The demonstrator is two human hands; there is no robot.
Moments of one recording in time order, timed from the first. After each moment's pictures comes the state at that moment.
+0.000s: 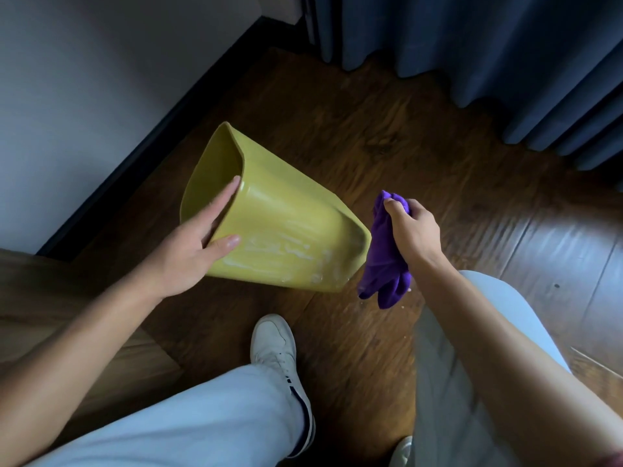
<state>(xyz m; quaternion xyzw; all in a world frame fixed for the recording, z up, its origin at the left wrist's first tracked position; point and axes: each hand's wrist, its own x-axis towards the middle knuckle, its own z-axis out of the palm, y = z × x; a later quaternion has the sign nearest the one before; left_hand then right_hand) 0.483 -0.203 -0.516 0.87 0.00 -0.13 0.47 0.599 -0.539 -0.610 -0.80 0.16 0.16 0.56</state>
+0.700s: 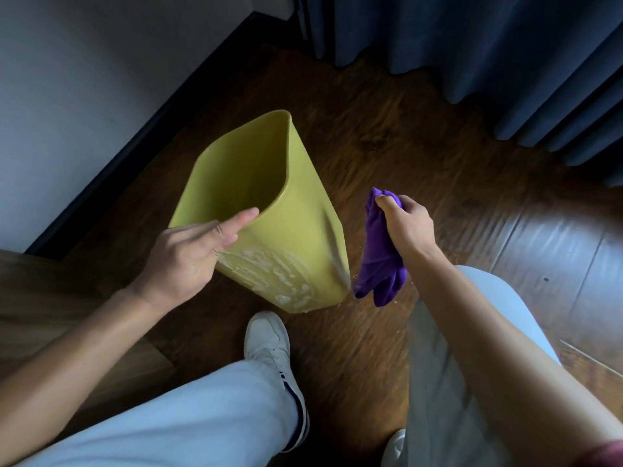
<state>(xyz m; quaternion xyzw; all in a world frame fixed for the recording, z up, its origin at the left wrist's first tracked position) 0.470 -0.222 -0.523 0.94 -0.22 0.14 0.23 0.599 -0.545 -0.605 -0.79 0.16 0.19 0.56</state>
